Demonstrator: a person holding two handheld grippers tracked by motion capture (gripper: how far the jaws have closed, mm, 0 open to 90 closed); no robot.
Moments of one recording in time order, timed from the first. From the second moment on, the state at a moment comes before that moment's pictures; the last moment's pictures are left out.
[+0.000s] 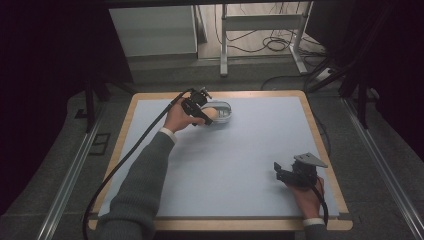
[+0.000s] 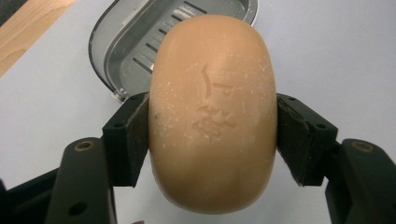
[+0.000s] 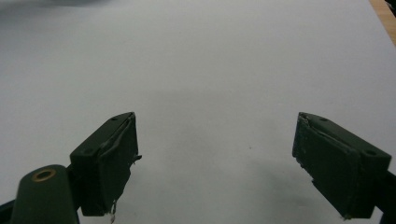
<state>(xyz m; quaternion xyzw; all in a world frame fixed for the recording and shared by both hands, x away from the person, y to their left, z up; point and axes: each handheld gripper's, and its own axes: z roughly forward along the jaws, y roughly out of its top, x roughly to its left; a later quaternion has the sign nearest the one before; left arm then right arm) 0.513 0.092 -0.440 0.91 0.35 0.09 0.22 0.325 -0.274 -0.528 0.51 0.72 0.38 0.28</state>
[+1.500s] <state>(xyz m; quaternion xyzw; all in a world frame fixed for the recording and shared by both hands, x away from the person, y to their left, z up) 0.571 0.069 -0.456 0.91 0.35 0.08 0.21 0.325 -0.274 -0.528 0.51 0.72 0.38 0.28</state>
